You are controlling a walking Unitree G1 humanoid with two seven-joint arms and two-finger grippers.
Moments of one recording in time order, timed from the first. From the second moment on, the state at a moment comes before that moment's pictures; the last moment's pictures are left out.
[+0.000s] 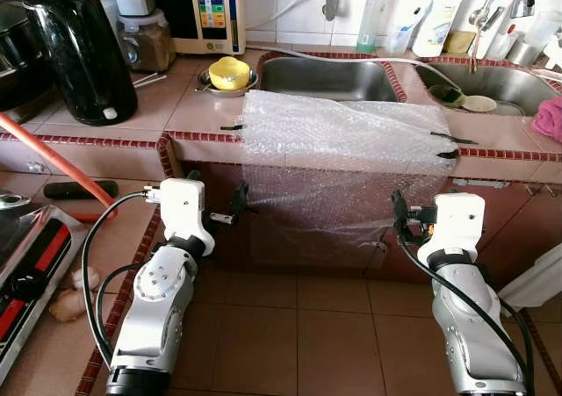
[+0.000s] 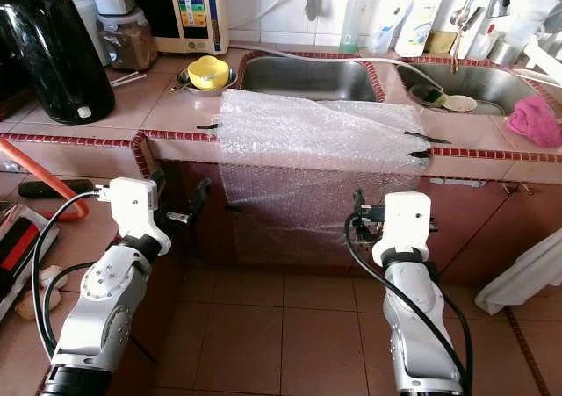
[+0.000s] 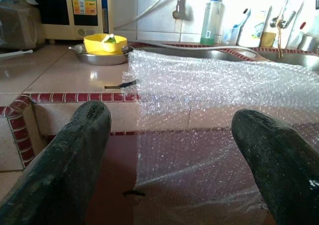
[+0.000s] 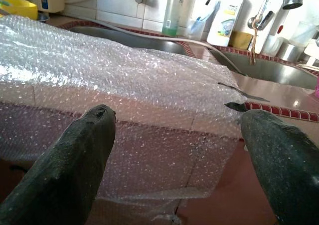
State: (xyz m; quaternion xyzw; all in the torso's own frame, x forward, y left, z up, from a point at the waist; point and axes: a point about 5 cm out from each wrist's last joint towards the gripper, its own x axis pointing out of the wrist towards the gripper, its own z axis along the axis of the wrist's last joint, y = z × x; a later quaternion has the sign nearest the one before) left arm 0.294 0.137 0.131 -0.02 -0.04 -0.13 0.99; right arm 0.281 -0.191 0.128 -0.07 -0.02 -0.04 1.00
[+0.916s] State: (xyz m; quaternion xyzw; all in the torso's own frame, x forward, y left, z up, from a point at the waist) left arm 0.295 0.134 0.131 -0.04 -0.03 -0.13 0.99; right arm 0.287 -0.185 0.140 -0.08 -0.05 -0.03 0.99
